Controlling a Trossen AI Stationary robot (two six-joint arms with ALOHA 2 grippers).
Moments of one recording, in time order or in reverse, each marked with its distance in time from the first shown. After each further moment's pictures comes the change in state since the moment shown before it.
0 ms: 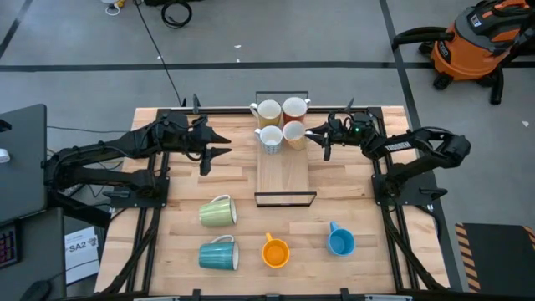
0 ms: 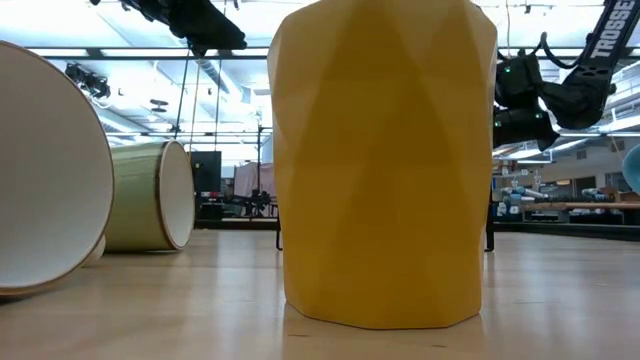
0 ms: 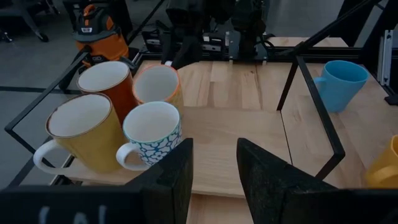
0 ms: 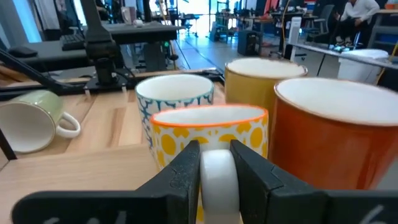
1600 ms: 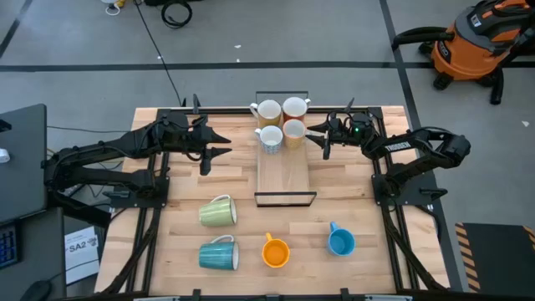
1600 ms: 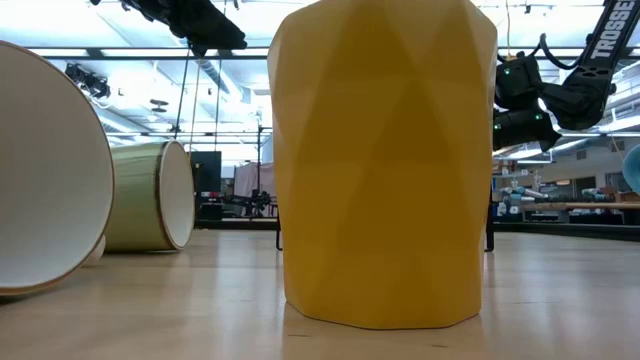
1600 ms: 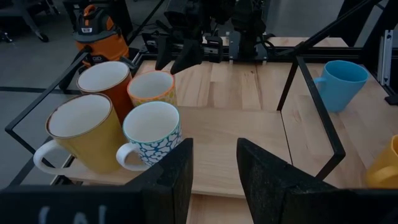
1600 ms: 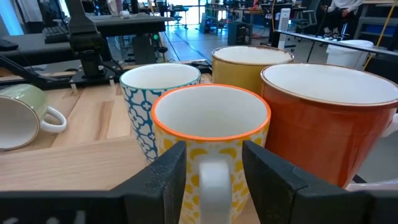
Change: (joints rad) left arm 0.000 0.000 0.000 0.000 0.000 0.000; right arm -0.003 0.000 -0.002 -0.012 0.045 0.002
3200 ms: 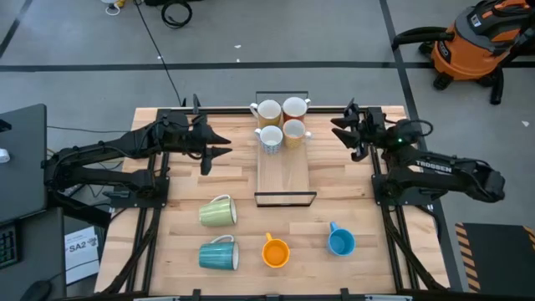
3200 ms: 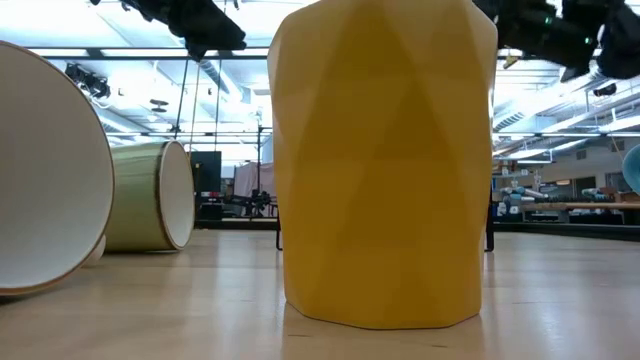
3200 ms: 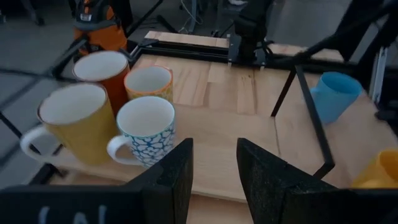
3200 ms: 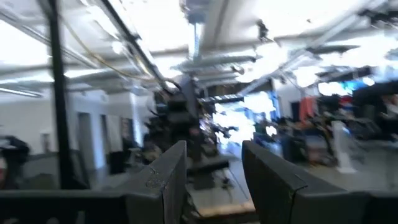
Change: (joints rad) left arm -0.002 0.000 0.000 -0.002 0.000 -0.109; right arm 0.151 -0.610 0.027 0.002 -0.002 0.417
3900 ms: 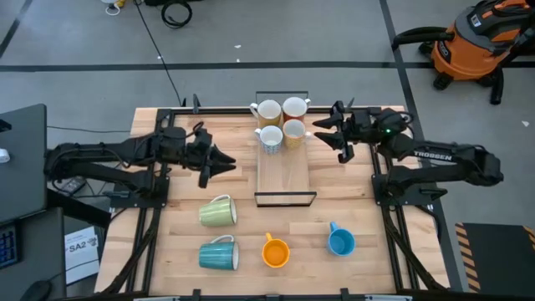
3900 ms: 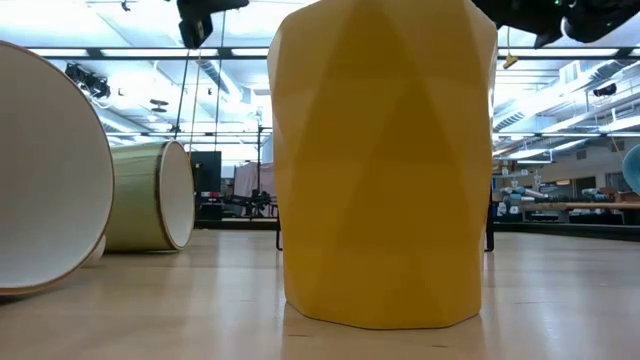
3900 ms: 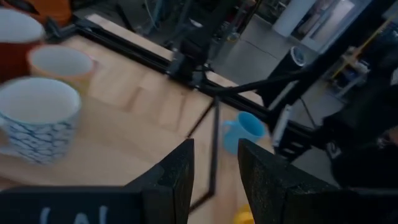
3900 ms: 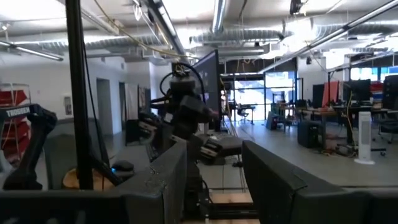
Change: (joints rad) left arm -0.212 0.000 0.001 0.109 -0.002 -0.456; right arm 0.189 0.141 0.267 -0.293 0.061 -0.193
